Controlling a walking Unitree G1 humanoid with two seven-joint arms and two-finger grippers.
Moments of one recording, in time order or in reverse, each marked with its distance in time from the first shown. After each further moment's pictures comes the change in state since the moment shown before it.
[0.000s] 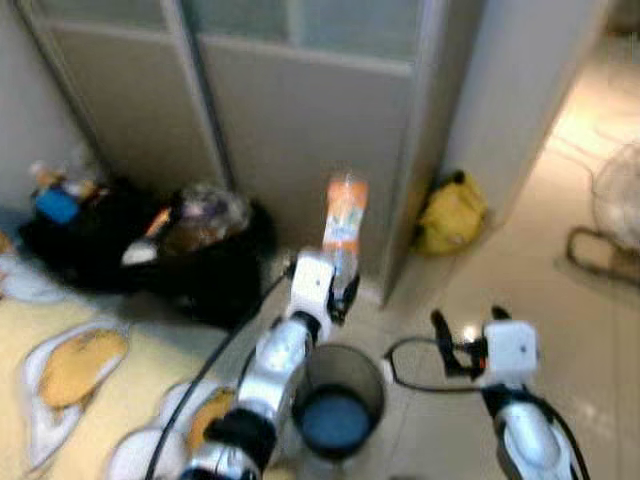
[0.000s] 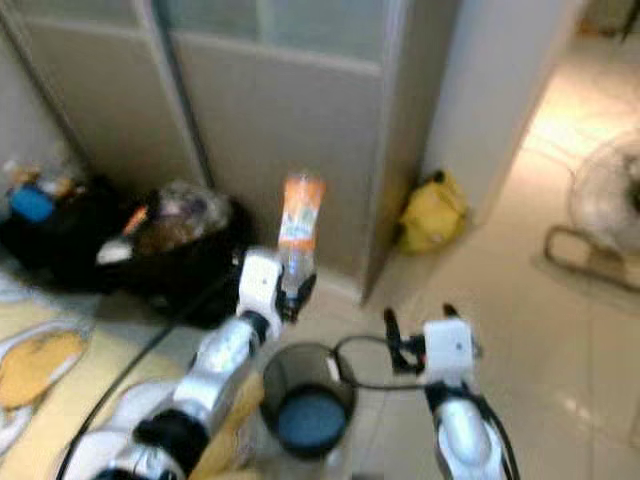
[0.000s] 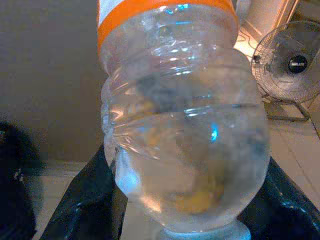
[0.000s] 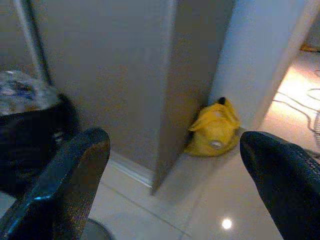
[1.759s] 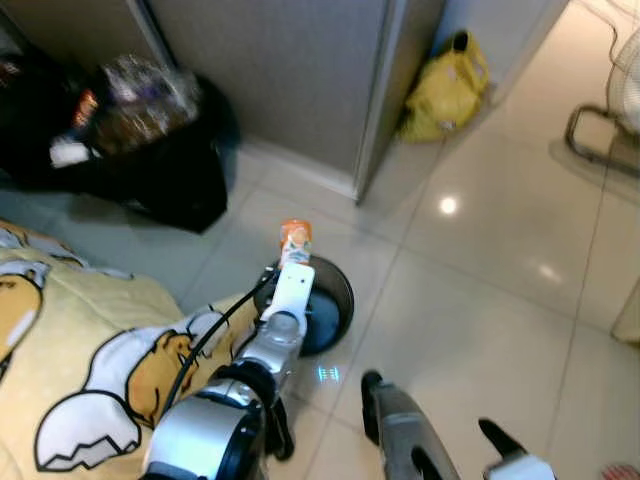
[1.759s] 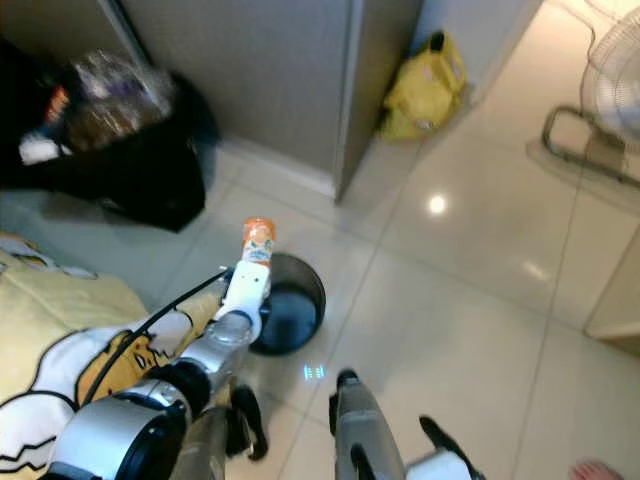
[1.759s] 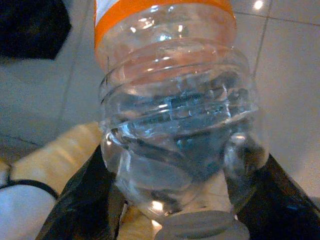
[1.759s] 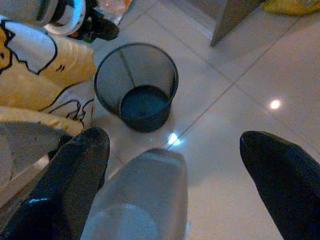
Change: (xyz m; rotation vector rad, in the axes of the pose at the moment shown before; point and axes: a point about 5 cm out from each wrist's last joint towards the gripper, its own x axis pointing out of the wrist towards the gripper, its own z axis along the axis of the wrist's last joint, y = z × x) left arm 0.010 0.036 -0.030 0.123 0.456 0.373; right arm -0.149 0.035 0.022 -0.042 0.250 0.307
